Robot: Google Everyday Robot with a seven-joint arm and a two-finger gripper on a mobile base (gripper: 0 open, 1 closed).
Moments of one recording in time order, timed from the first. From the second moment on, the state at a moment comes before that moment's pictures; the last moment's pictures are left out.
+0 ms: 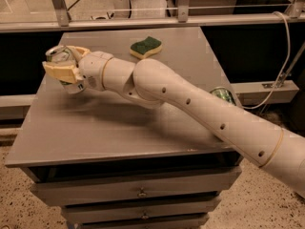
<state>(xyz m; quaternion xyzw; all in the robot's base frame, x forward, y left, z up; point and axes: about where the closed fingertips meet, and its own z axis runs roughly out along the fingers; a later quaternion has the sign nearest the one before) 0.606 0.224 0.931 -0.39 0.56 0.40 0.61</state>
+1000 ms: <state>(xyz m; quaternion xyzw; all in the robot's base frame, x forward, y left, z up) 0.595 0.220 0.897 -0.36 0.59 0.40 0.60</state>
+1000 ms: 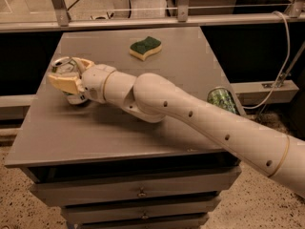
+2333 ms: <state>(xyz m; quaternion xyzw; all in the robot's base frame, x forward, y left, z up) 0.577 0.200 0.895 -0.35 0.61 0.39 0.59</state>
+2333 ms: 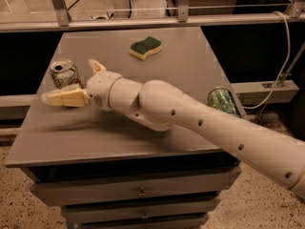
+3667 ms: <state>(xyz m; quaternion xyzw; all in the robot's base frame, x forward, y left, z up) 0.643 0.040 0.974 -0.44 0.64 0.29 0.56</state>
